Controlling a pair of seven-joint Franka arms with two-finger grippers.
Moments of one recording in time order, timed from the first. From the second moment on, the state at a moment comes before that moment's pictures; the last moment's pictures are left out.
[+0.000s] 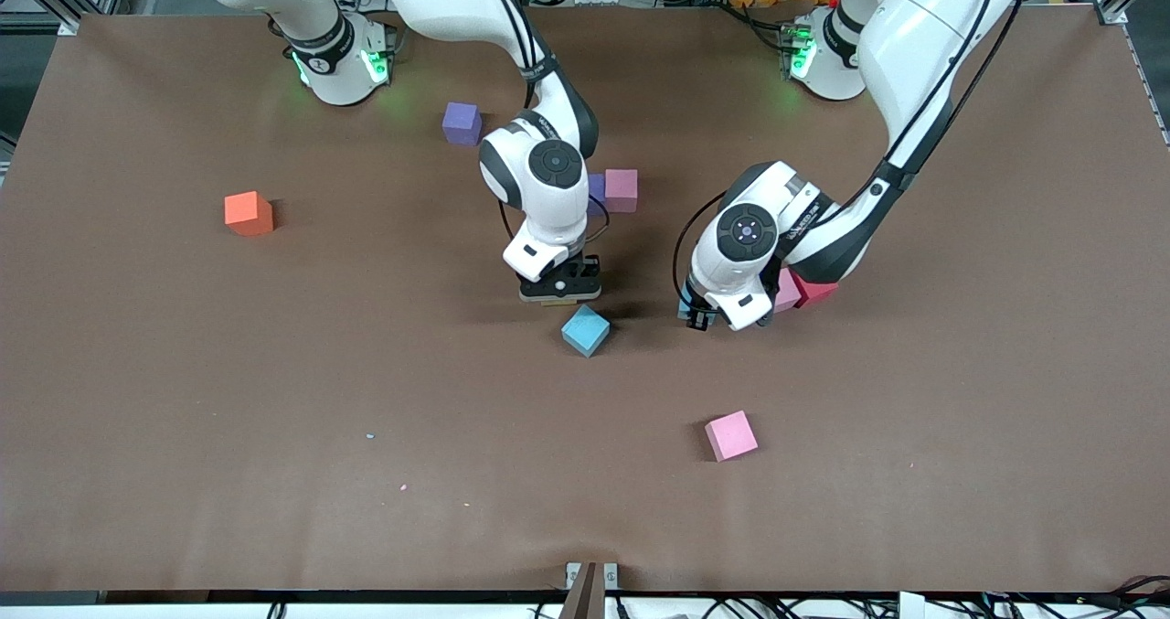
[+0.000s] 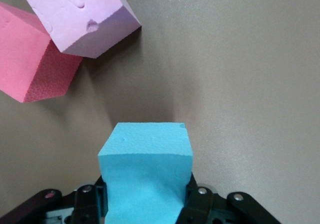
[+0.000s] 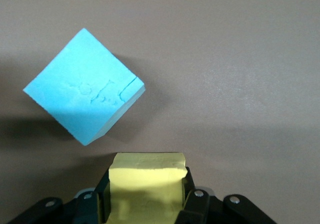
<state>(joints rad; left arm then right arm) -0.09 0.62 -0.53 -1.80 0.31 2.26 -2.09 1.15 0.72 -0.43 -1.68 0.22 2.40 0.58</state>
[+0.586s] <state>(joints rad) -0.10 0.62 -0.53 -1.76 0.29 2.23 -2.09 1.13 0.72 -0.41 -1.68 0.22 2.41 0.54</state>
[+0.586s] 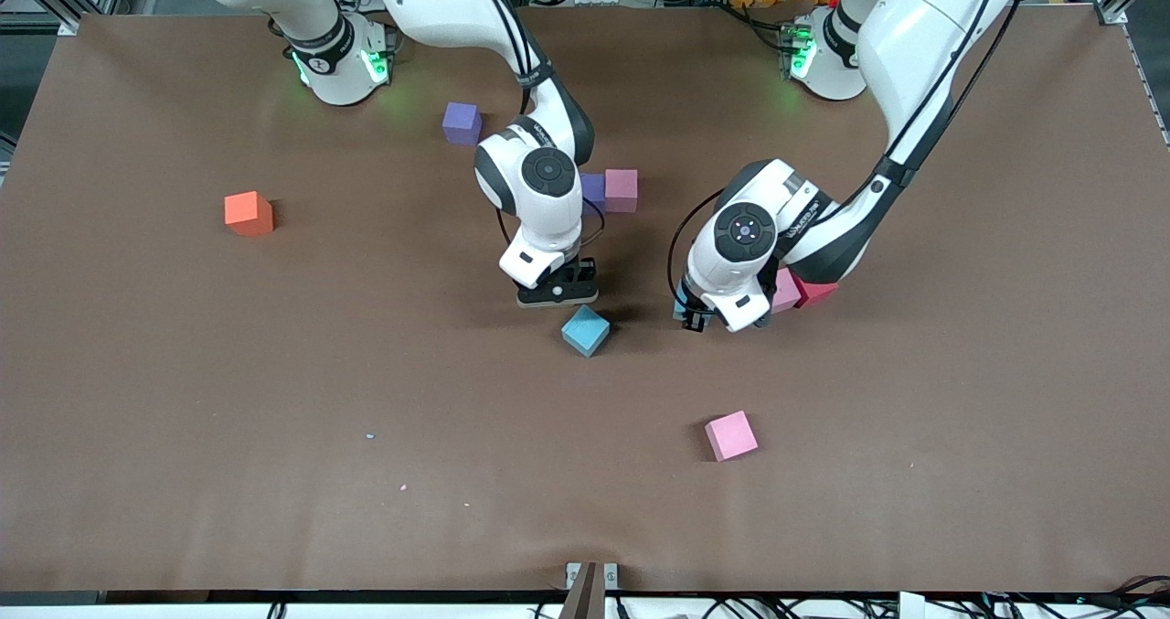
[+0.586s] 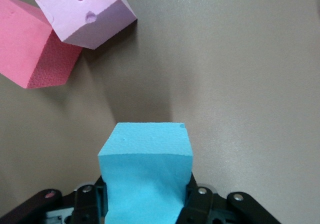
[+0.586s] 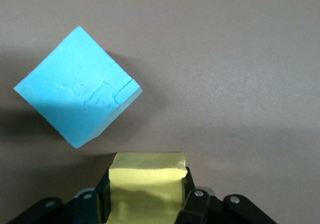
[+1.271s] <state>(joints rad) -0.10 0.62 -0.55 -1.75 0.29 2.21 -2.09 1.12 0.71 -0.40 -1.70 0.22 2.41 0.52</state>
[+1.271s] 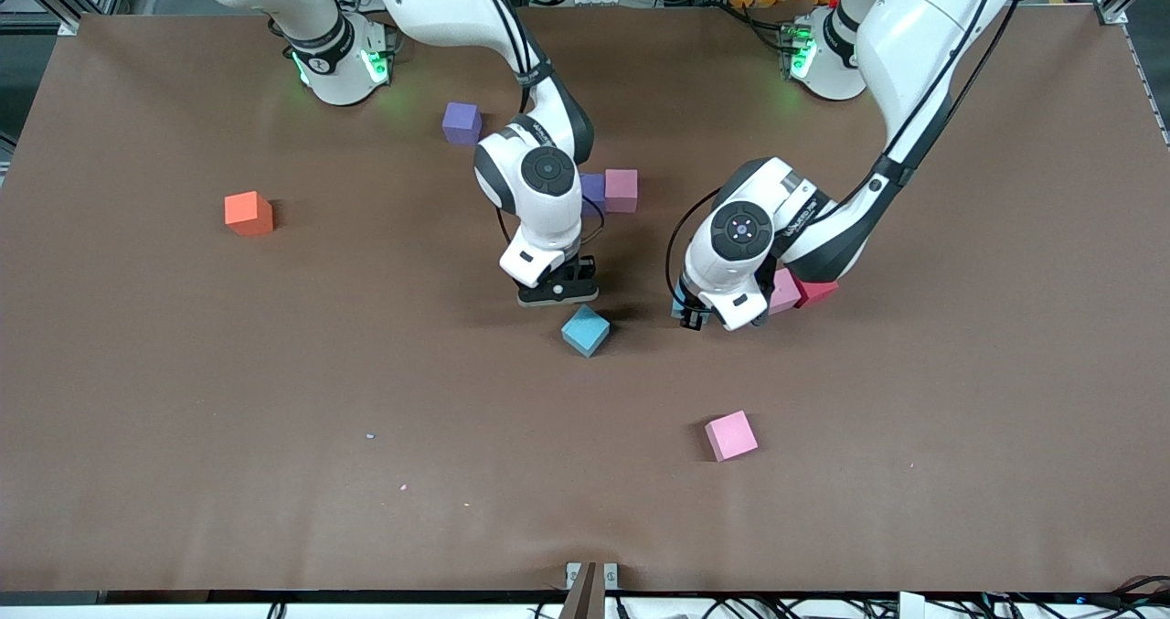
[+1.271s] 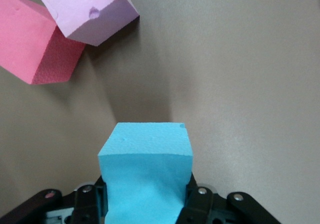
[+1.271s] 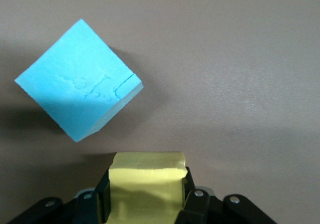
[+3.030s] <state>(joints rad) -0.10 0.62 -0.62 -1.79 0.29 2.19 -2.35 1.02 0.58 -0.37 -1.71 0.21 2.35 0.40</state>
